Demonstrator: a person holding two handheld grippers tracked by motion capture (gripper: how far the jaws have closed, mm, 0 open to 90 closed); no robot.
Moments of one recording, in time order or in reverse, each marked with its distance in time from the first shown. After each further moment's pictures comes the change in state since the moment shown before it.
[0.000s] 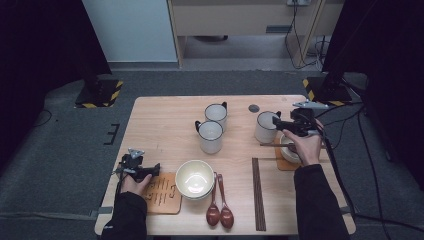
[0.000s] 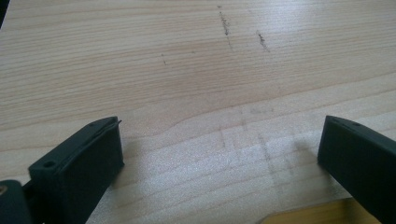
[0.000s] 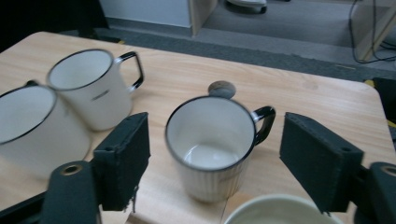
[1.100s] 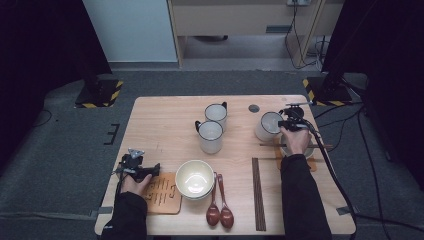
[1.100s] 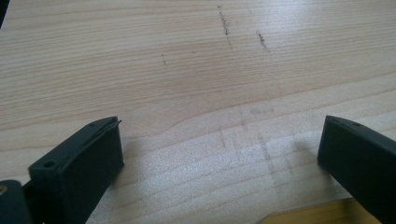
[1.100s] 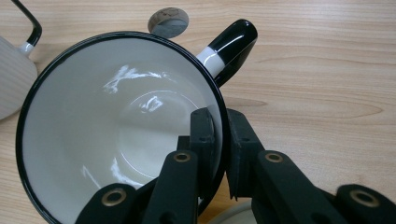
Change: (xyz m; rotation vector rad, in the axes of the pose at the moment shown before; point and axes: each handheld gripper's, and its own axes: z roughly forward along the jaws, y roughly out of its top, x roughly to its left) left arm 0.000 0.000 0.000 0.000 0.000 0.000; right arm -0.029 -0.018 0.083 0.288 -0.144 0.168
